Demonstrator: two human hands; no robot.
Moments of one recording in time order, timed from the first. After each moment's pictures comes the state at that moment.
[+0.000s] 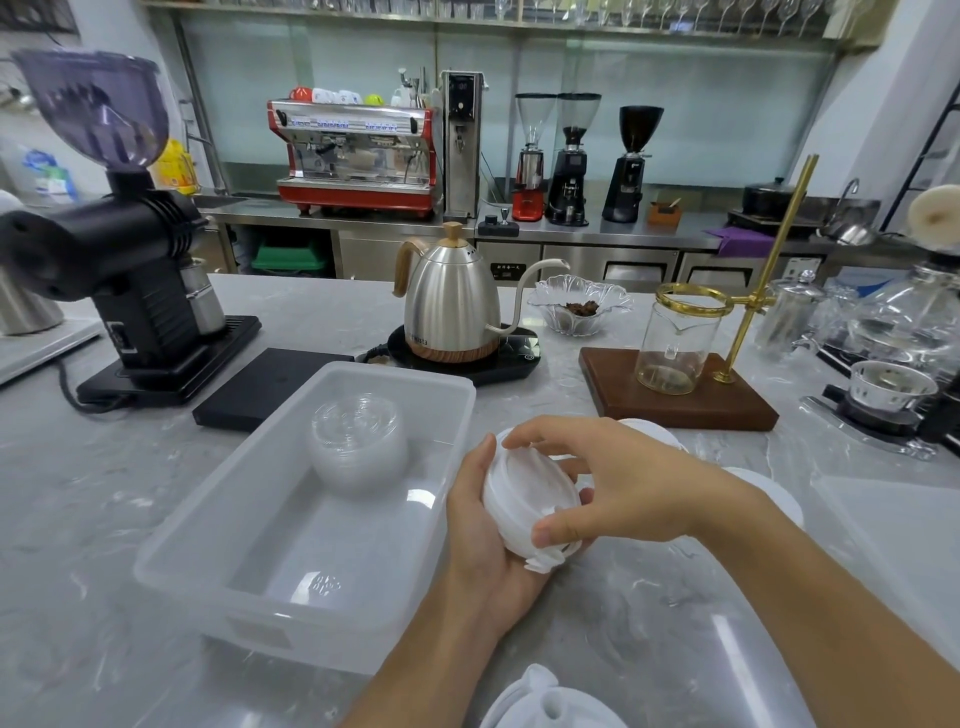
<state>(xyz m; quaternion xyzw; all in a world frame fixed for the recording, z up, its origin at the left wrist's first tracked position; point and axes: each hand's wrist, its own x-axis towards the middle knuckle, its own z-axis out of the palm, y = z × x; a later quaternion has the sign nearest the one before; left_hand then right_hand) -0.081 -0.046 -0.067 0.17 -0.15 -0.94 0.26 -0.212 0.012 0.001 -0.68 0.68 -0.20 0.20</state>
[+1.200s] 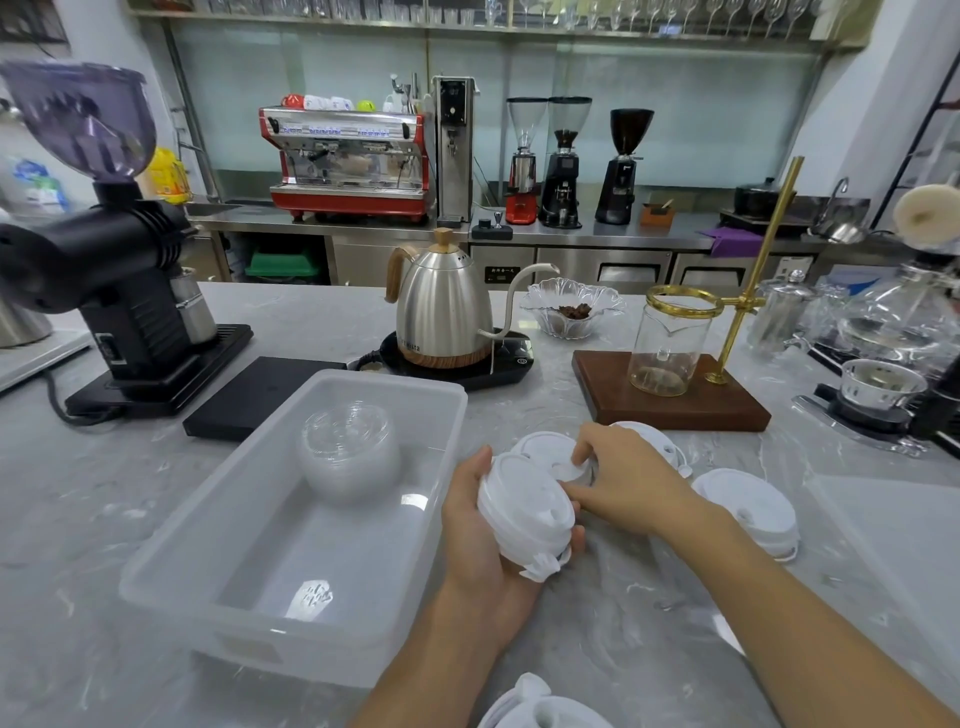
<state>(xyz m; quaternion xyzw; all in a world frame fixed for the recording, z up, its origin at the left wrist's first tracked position) -0.082 -0.043 -0.067 0.20 -0.21 -0.92 0.26 -0.246 -0.004 -0.049 -0.53 0.82 -0.20 0.08</state>
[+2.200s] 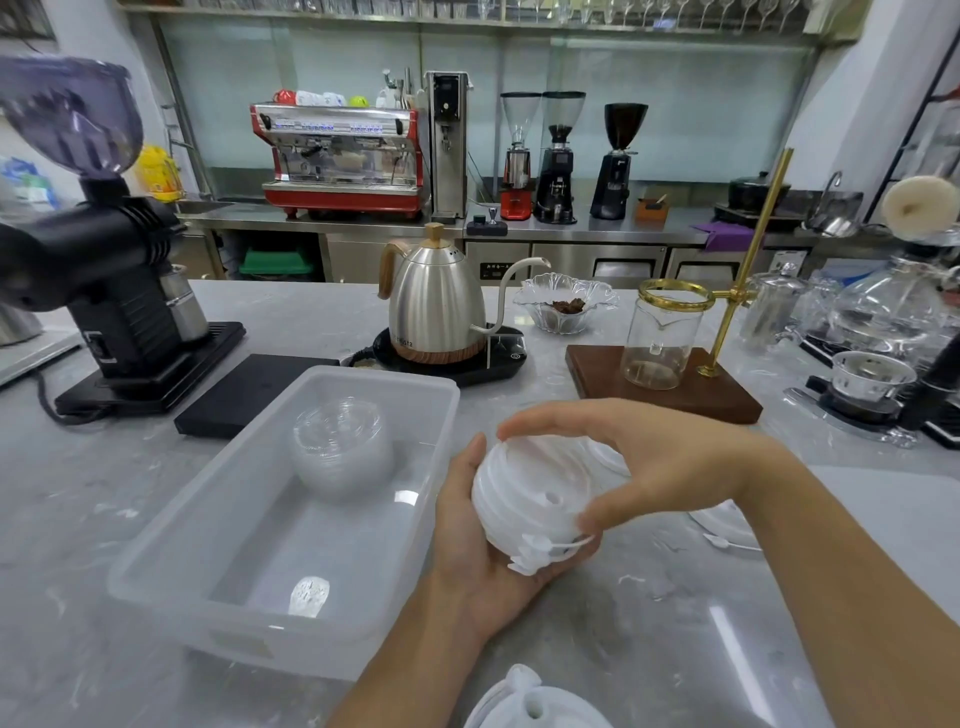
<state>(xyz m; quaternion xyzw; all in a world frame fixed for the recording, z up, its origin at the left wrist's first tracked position) -0.079 -0.046 -0.070 0.13 -0.17 -0.96 0.19 -0.241 0.027 0.027 -0.74 0.60 -0.17 0.26</state>
